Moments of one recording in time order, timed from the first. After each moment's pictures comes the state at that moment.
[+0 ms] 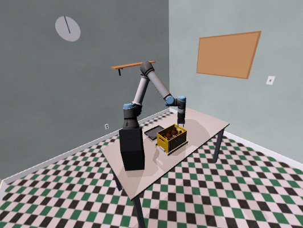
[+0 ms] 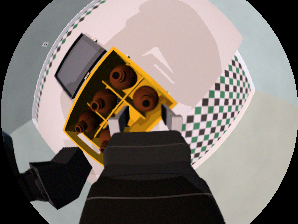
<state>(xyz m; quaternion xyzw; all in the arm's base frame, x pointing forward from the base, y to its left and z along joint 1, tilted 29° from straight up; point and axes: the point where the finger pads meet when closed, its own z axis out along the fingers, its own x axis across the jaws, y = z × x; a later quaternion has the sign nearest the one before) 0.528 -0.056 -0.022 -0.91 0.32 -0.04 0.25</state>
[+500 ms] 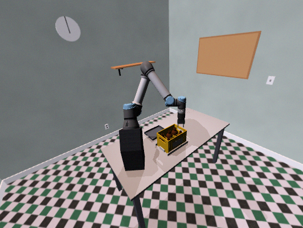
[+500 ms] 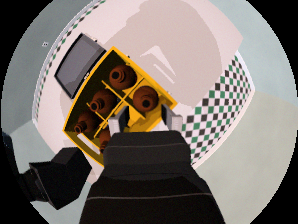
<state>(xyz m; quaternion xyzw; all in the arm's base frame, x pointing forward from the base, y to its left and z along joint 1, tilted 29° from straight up) 0.529 -0.055 -0.024 -0.91 0.32 -0.04 0.25</state>
